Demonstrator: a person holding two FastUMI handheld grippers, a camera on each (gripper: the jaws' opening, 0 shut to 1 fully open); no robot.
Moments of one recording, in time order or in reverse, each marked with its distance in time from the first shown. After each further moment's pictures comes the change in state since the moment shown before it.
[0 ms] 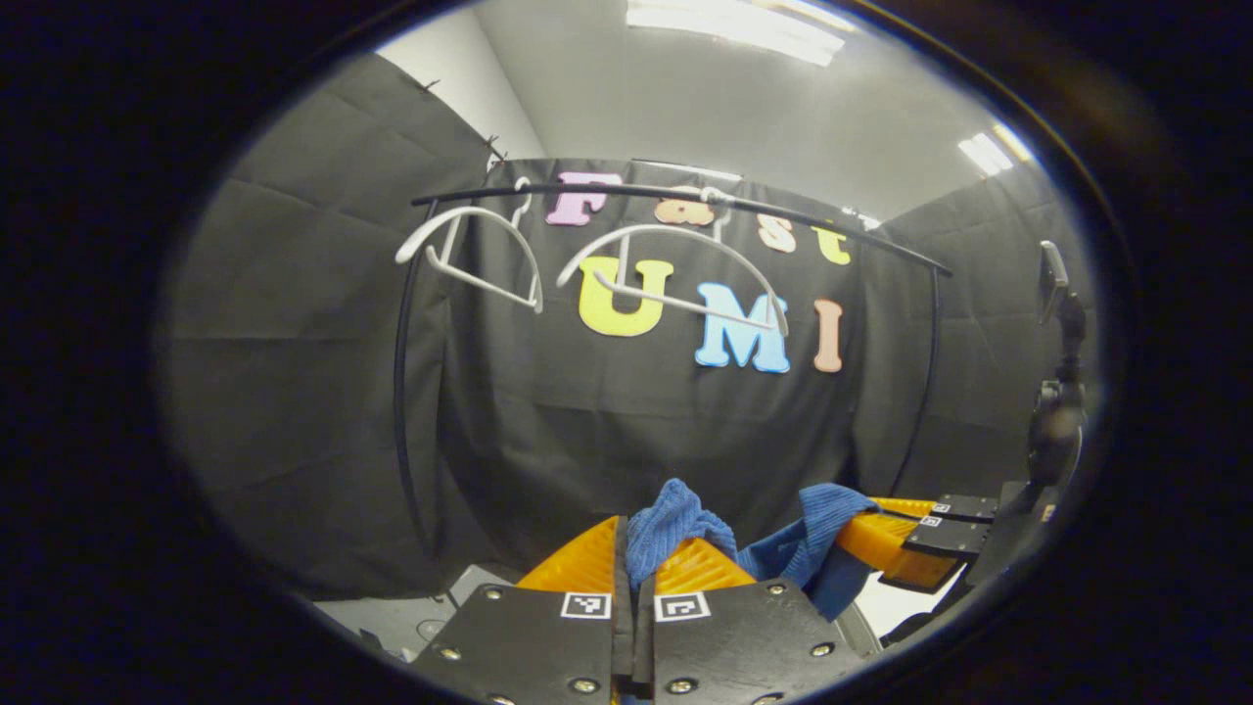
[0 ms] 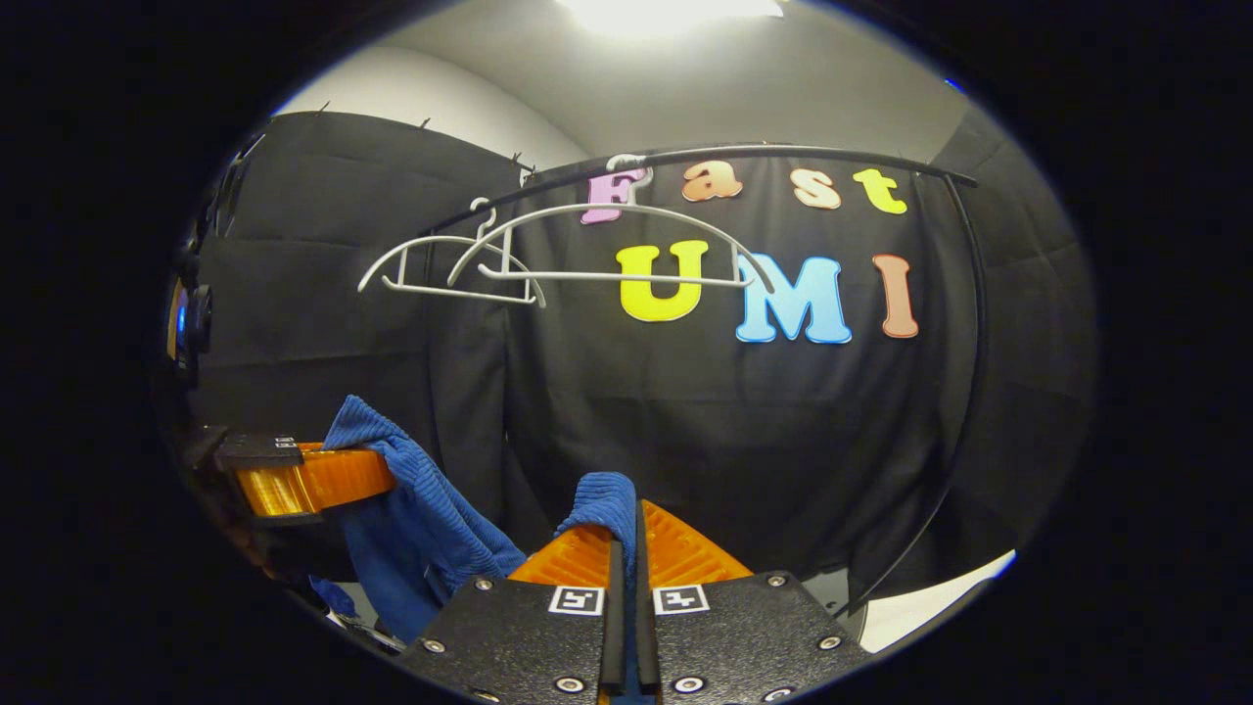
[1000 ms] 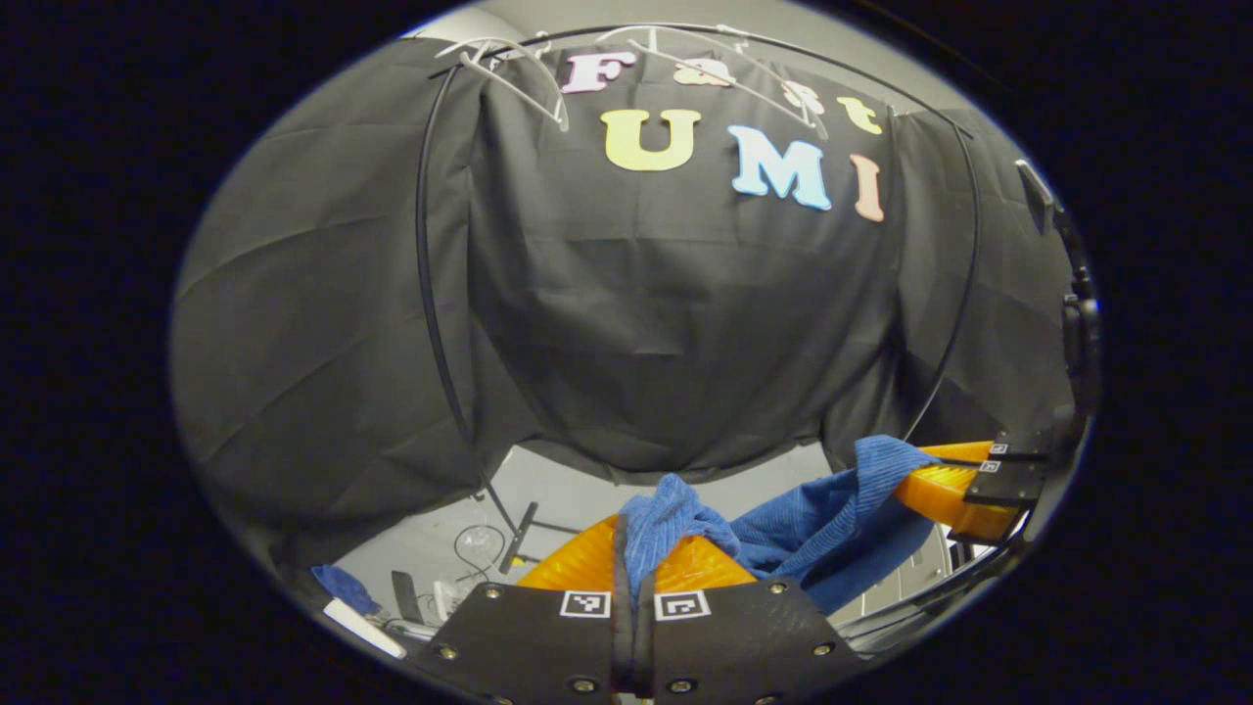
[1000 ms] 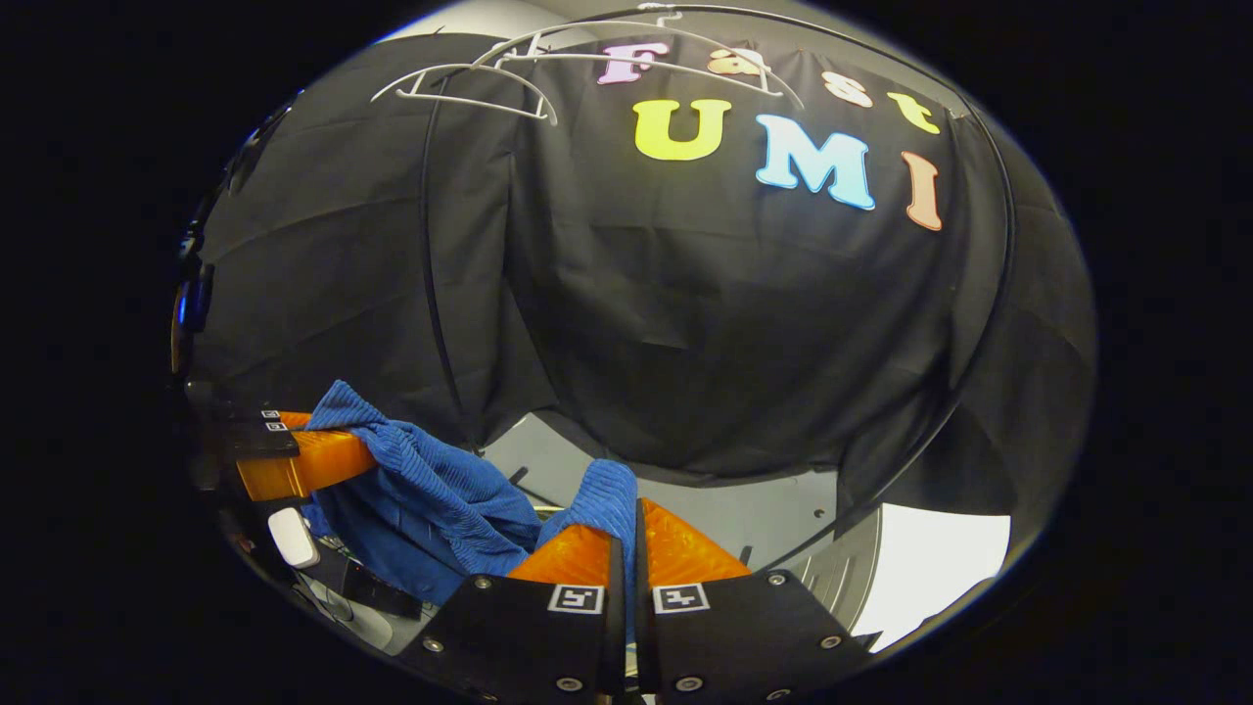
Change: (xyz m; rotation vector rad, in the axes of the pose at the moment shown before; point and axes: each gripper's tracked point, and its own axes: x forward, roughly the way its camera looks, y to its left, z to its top) left arm -0.019 0.037 -0.220 0.048 0.439 0.106; right arm -0.011 0.004 -0.187 -0.064 0.429 0.015
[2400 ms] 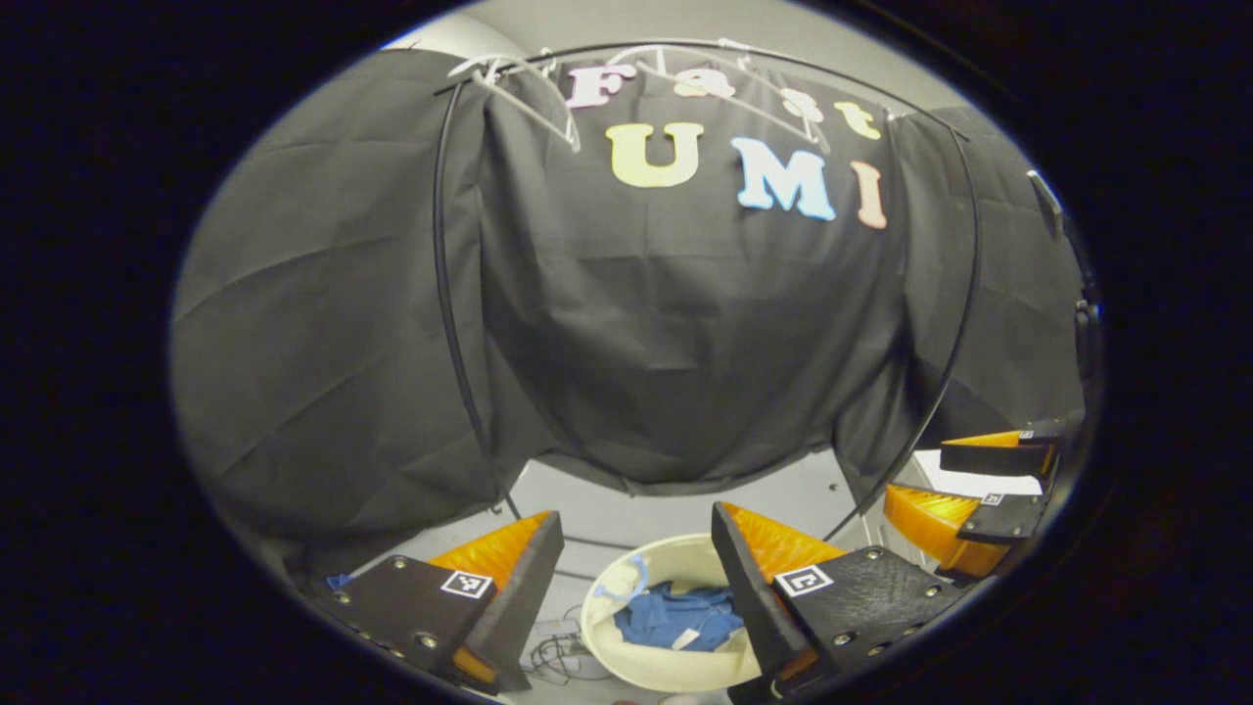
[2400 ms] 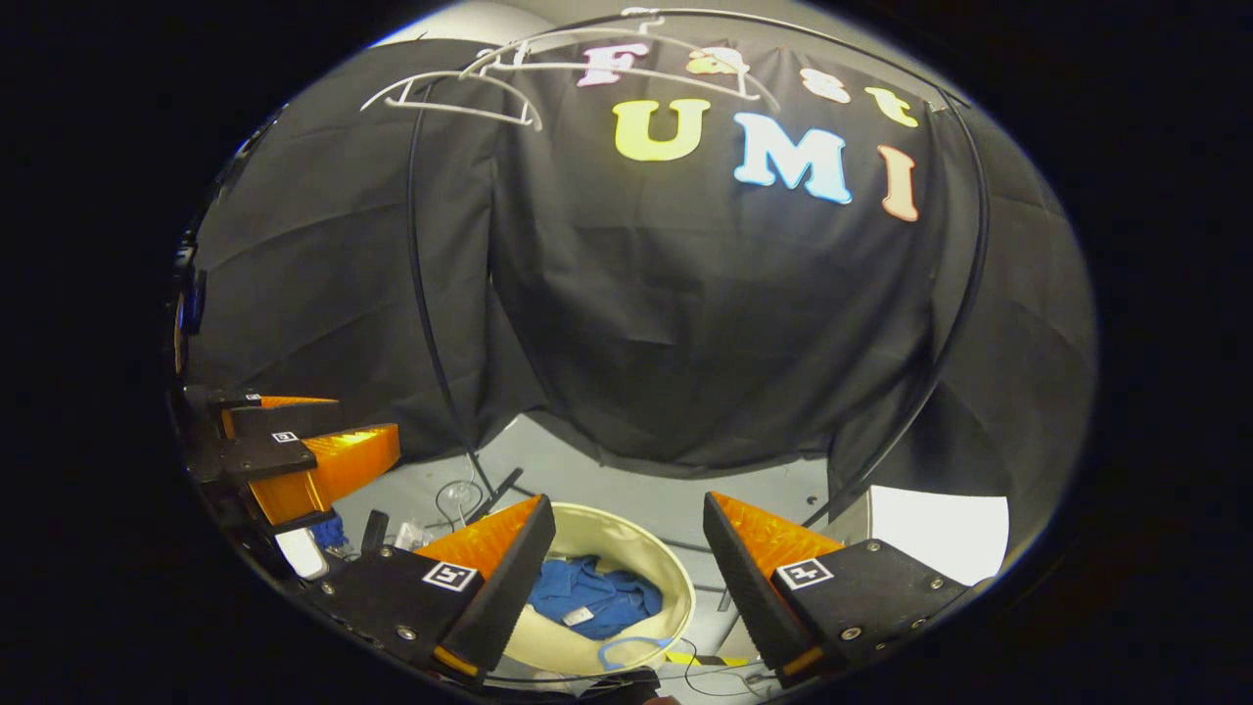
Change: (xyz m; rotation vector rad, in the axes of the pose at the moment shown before) left arm -0.036 0.020 0.059 0.033 -0.124 0.013; right arm -0.042 -0.001 0.024 0.061 -0.064 -0.071
